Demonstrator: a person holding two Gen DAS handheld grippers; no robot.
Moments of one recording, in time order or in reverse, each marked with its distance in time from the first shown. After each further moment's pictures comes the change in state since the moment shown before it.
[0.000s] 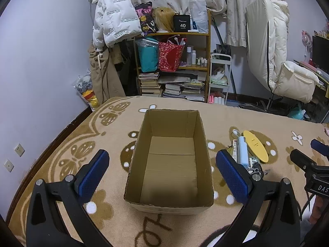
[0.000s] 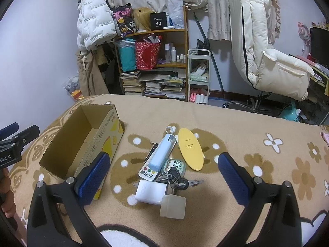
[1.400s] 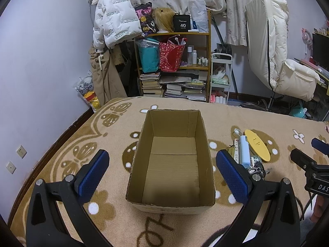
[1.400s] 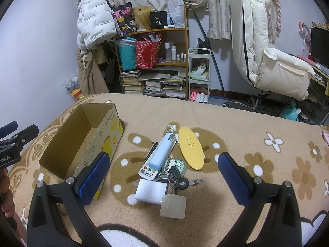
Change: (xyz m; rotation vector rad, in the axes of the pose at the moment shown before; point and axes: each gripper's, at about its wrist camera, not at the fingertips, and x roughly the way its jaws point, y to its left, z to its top) left arm 0.001 -0.001 0.000 0.005 -0.001 0.011; right arm 0.002 0.001 -0.001 -0.002 0.003 -0.002
